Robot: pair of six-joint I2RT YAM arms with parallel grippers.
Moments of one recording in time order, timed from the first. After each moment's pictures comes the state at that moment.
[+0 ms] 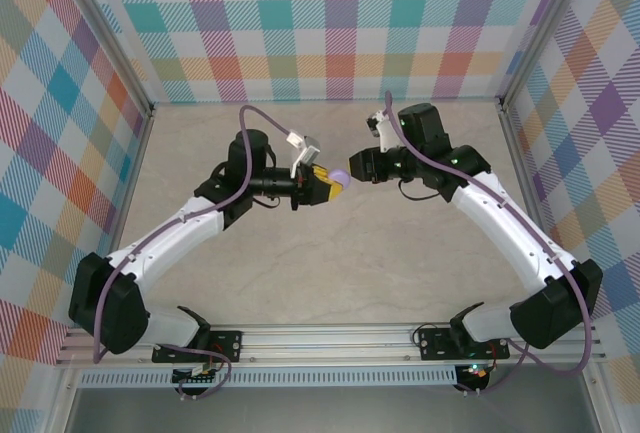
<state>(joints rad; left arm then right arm) -0.56 1.37 1.06 -0.03 0.88 -0.16 0.53 1.36 1.38 -0.71 -0.39 0.28</state>
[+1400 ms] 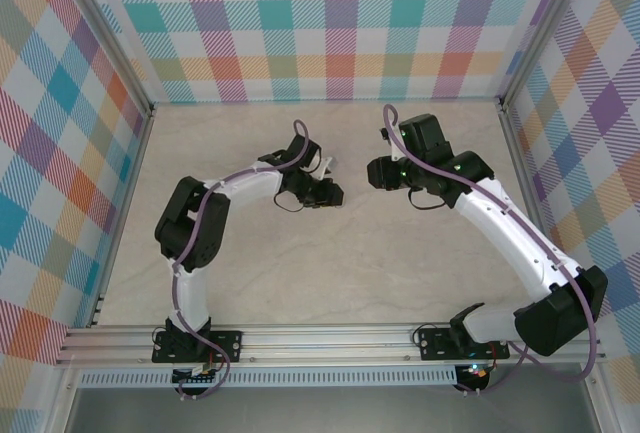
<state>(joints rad) -0.56 2.00 1.40 -0.45 0.56 -0.46 0.53 1.32 1.33 -0.82 -0.09 0.27</state>
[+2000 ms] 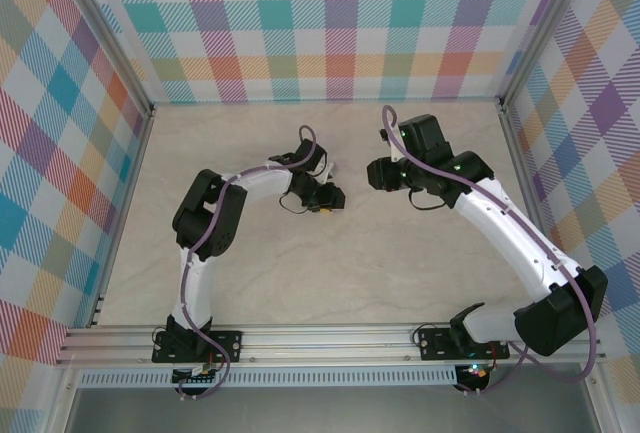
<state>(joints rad) -0.56 2.13 1.47 -0.48 0.51 -0.48 0.53 1.32 1.33 -0.83 -0.10 0.25</state>
